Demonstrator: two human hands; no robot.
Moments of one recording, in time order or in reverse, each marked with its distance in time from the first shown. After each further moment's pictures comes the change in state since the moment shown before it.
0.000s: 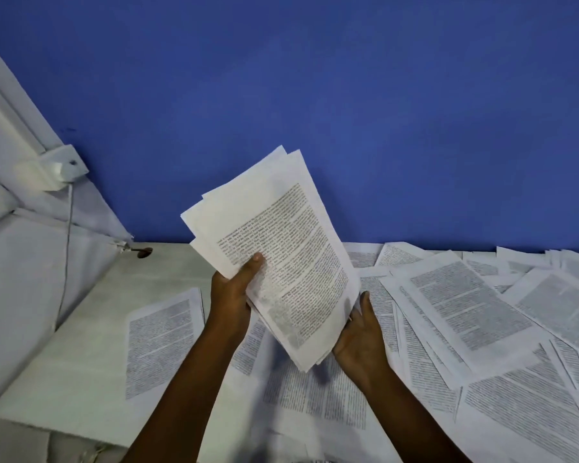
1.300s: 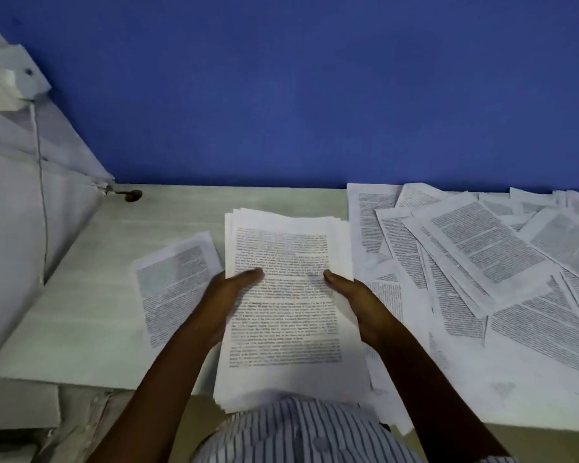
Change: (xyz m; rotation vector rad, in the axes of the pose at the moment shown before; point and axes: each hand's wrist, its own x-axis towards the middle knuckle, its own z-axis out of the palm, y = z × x) left_hand 0.002 -0.025 -0.158 0.199 -0.172 -0.575; right_hand -0.017 0.089 0.023 -0.613 0.012 0.212
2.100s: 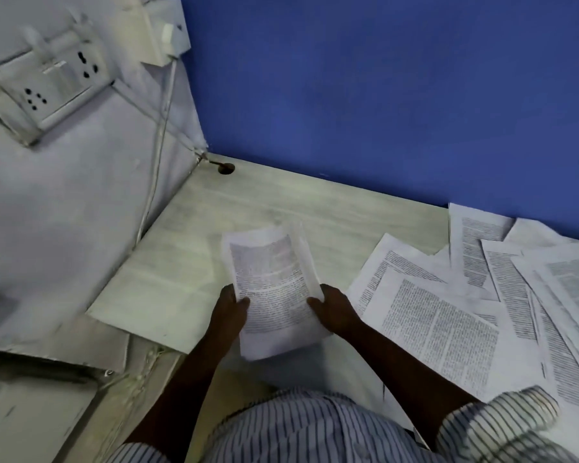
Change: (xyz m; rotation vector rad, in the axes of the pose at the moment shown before) left_hand 0.032 -0.066 -0.233 0.373 0.468 -0.054; right_hand 0.150 0.135 0.154 -1.276 0.066 -0.104
